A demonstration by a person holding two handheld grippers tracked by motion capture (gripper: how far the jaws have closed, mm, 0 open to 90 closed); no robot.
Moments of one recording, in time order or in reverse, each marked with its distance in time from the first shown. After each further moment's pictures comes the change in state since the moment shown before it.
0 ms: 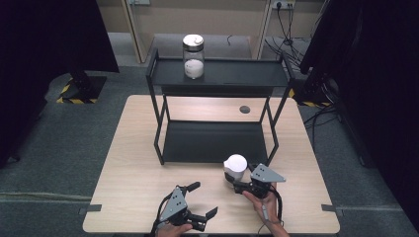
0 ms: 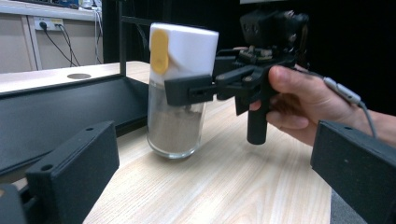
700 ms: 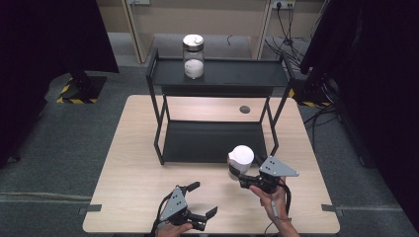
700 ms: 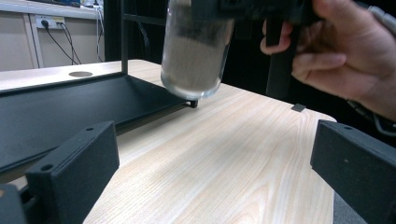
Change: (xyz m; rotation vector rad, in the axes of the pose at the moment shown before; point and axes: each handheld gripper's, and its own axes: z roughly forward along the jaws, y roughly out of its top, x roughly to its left) left arm 0.000 -0.001 0.001 0.004 0.005 -0.003; right arm -0.001 0.053 -0.026 -0.058 0.012 -0.011
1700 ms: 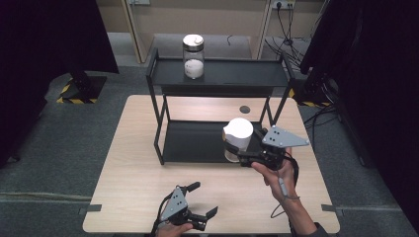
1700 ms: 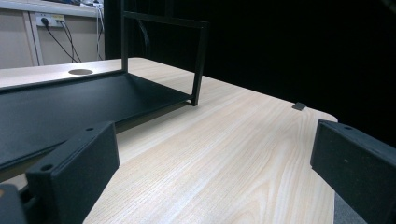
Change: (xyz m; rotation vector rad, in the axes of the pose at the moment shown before) left arm 0.000 0.000 0.001 0.004 0.003 -0.002; right arm -0.014 0.110 0.005 -0.009 0.093 -0.032
